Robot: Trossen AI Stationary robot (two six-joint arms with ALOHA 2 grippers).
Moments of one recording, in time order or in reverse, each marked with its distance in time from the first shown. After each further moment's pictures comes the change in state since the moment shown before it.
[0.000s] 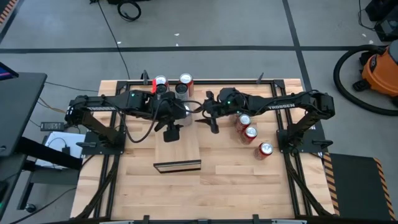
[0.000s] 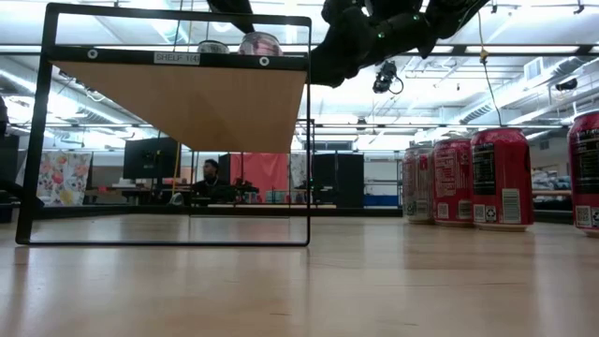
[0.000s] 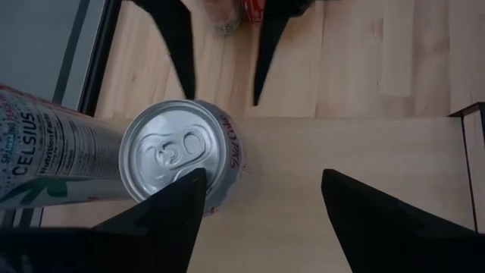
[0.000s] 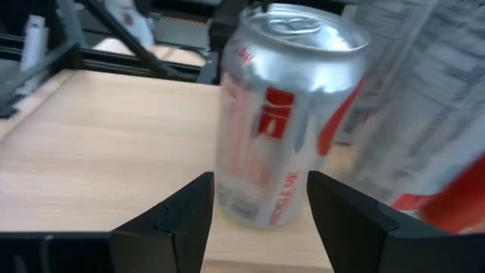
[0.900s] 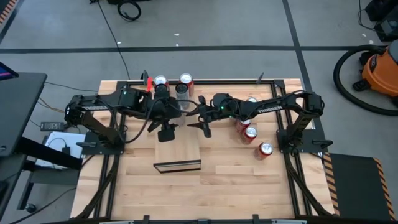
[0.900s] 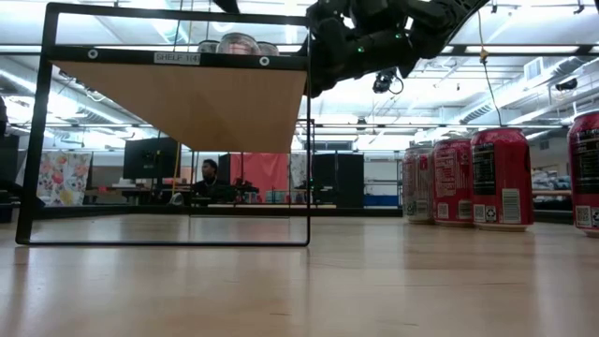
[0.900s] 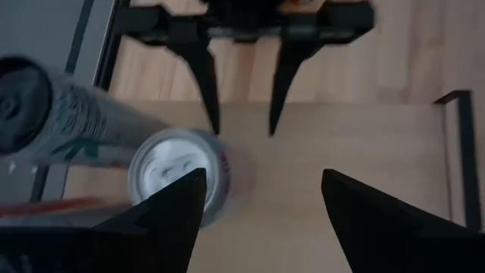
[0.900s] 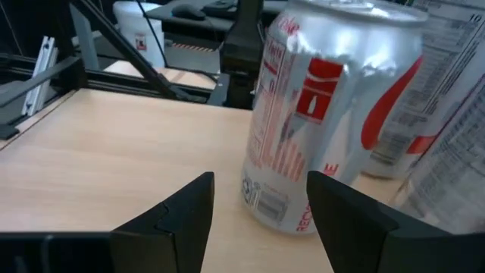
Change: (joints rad) left arm -0.035 -0.001 0.110 -0.155 -0.039 -0.059; right arm 0.028 0.148 0.010 0.230 -0.017 0.019
